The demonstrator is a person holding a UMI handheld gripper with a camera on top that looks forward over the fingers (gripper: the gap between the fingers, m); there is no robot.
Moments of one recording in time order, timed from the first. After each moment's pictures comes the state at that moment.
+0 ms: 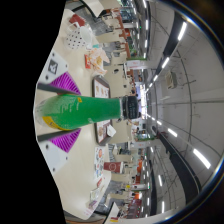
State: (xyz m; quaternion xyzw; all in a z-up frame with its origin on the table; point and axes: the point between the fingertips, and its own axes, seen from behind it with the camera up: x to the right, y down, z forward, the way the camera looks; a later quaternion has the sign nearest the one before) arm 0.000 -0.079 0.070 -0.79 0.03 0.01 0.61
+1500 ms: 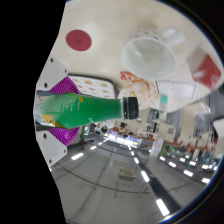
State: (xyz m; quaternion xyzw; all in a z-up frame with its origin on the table) arm -0.147 0.027 0.183 -0.49 -0.59 -0.54 0.35
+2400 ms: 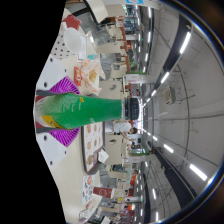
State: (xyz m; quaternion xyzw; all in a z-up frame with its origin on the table) arm -0.100 0.010 0.075 -0.78 -0.04 0.05 0.63
